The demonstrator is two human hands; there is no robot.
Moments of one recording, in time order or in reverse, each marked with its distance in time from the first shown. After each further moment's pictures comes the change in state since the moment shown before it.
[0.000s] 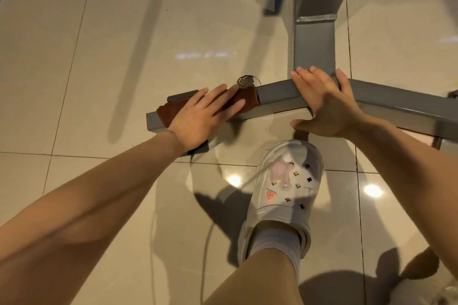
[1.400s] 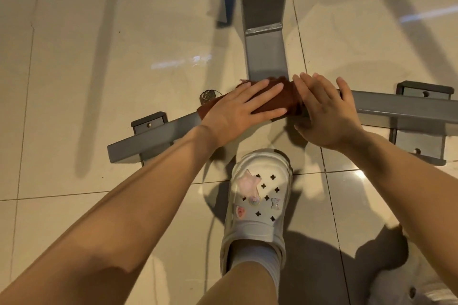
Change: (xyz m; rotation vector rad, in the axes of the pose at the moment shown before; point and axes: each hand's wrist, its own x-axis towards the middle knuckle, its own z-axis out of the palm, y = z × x) left_hand 0.139 0.058 -0.018 -0.018 0.188 0.329; right_hand -0.042 0.050 0.006 -0.053 0.183 0.178
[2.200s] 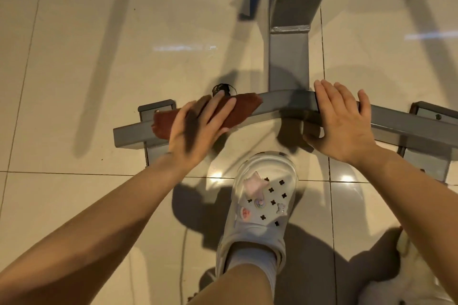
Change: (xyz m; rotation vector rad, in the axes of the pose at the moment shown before) left_hand -0.100 0.015 0.003 0.072 -0.003 -0.629; right_hand 0.004 -0.005 0.000 -0.027 -0.135 0.073
